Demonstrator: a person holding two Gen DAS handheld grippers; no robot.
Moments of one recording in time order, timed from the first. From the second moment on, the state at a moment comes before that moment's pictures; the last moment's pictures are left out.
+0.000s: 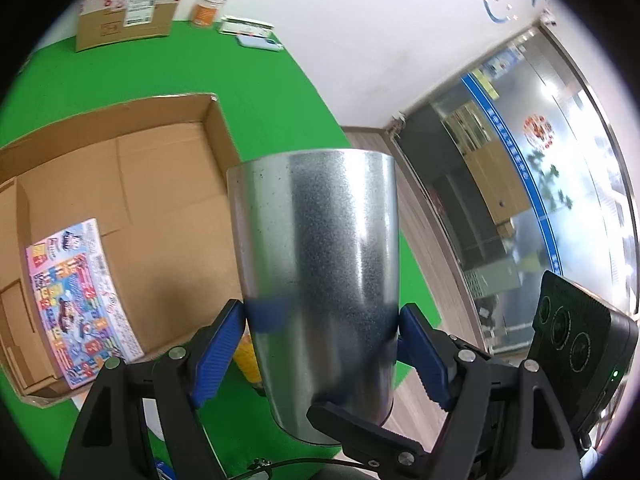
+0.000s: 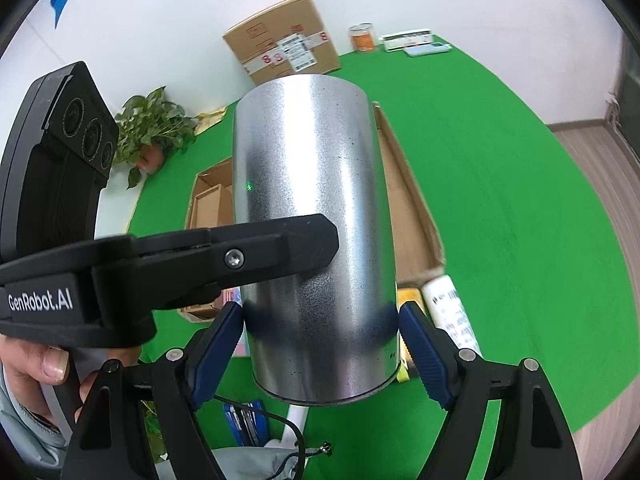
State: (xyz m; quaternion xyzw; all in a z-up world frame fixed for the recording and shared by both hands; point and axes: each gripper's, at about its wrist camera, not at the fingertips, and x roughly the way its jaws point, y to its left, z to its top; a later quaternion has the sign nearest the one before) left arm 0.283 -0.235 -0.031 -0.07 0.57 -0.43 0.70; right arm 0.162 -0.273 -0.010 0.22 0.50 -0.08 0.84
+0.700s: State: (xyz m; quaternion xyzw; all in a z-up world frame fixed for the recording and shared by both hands) left arm 0.349 -0.187 -0.094 -0.11 0.61 -0.26 0.74; right arm 0.273 -0.282 -0.093 0.25 0.57 0.09 0.78
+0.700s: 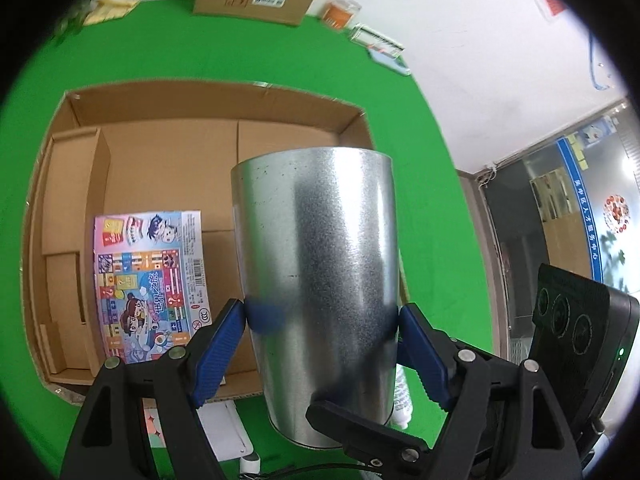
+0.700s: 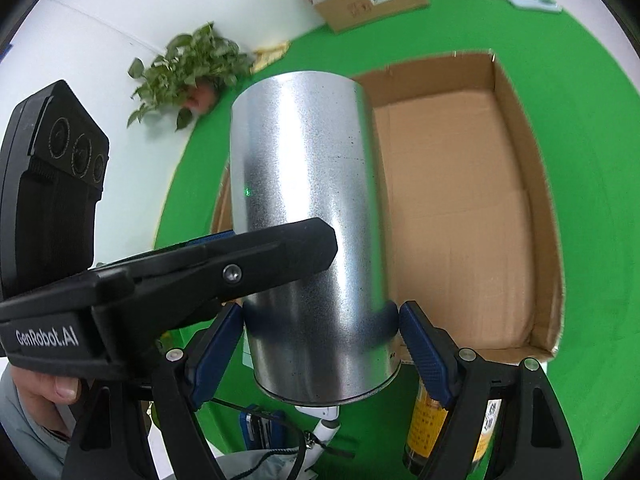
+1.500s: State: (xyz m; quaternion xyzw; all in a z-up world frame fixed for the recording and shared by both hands) left arm 0.388 -0.178 -0.201 -0.15 0.69 -0.21 0.67; right arm 0.296 -0.289 -0.249 0.33 0.62 0.04 0.71
